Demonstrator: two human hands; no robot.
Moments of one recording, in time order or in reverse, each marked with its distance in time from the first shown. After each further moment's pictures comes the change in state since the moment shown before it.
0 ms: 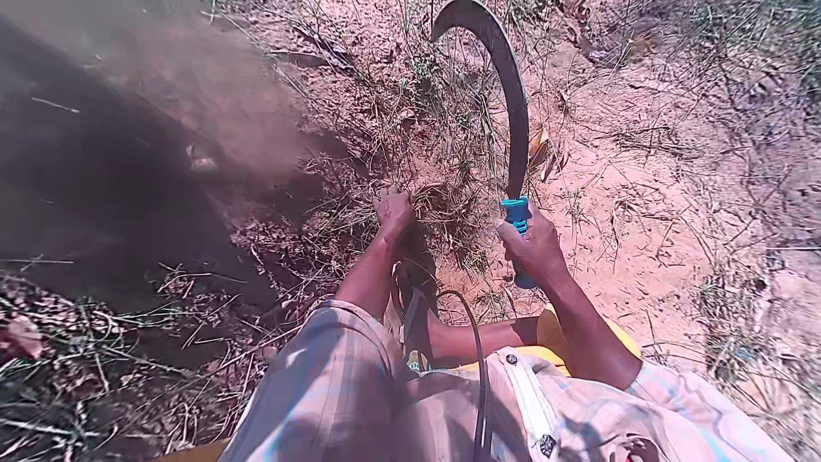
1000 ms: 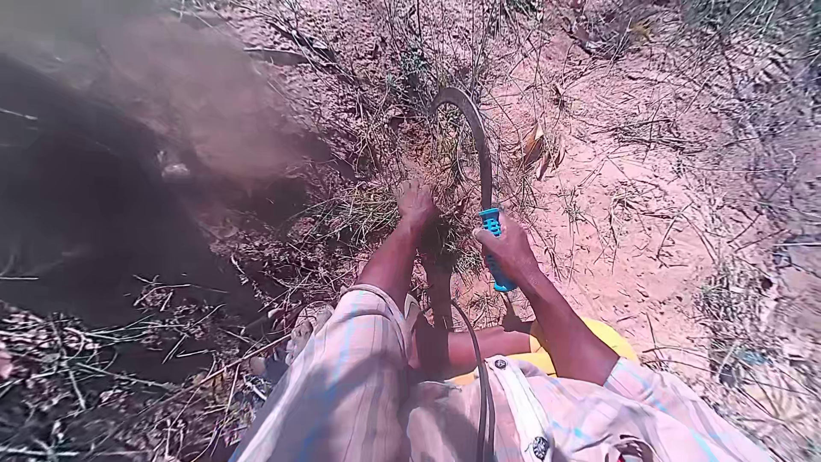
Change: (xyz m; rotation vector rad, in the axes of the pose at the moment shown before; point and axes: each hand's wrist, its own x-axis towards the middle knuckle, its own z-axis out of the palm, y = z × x) left_hand 0.009 0.063 0.011 0.113 -0.027 0.140; right_hand 0.027 0.031 0.022 0.158 -0.139 0.176
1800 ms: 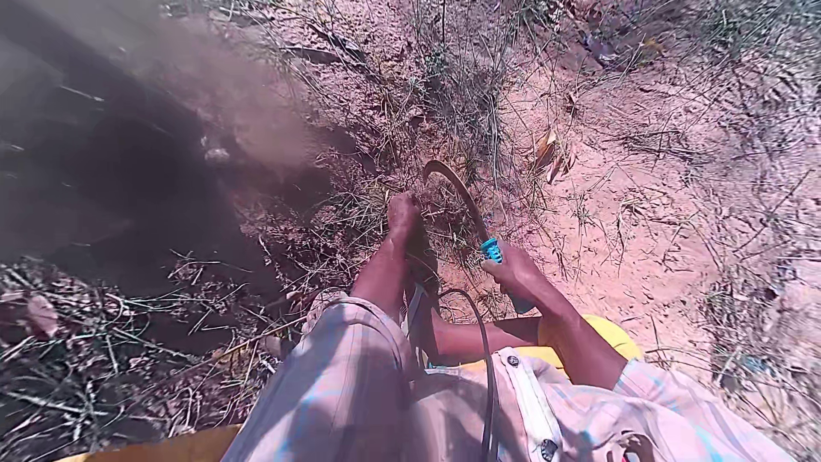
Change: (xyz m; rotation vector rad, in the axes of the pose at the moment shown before) left_hand -0.035 -0.060 0.005 -0.443 0.111 -0.178; right_hand -0.026 0.001 0.004 -0.453 -0.291 0.140
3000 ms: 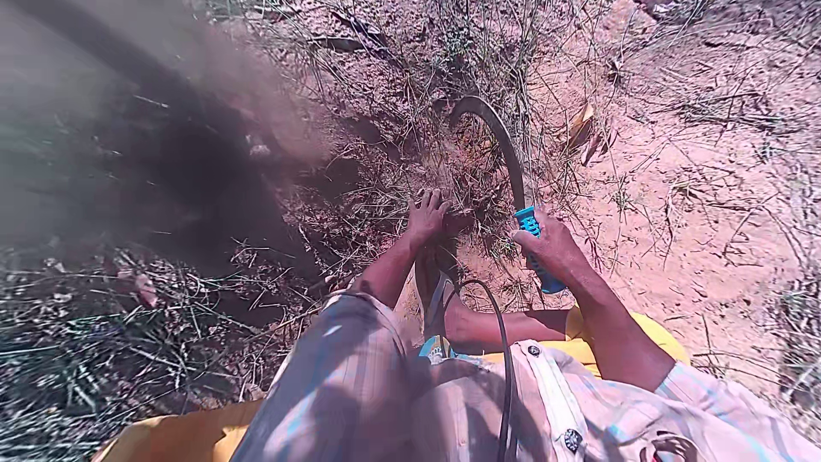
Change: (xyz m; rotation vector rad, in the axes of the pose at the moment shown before) left_hand -0.015 -0.036 0.012 0.577 -0.241 0.334; right_hand 0.000 0.001 -0.011 0.318 0.125 -0.117
